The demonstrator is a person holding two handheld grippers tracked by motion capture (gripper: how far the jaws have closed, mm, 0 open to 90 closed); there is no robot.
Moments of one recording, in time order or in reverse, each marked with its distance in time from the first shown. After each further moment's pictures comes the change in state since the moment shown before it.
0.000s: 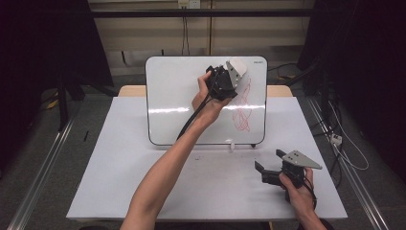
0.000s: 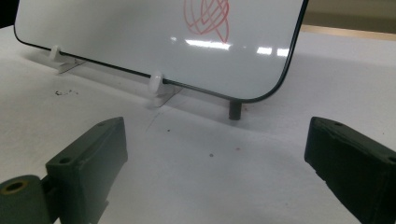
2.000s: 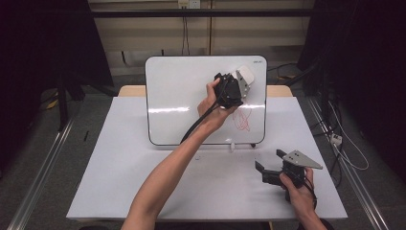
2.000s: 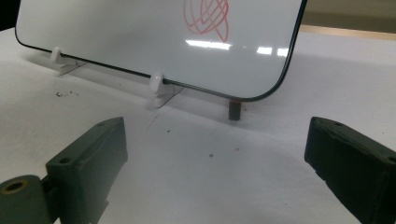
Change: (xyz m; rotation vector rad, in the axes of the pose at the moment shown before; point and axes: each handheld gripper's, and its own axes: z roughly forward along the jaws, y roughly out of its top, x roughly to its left) left arm -0.022 0.004 0.002 0.023 -0.048 0.053; right arm -0.001 0.000 0.000 -0.004 0.003 0.008
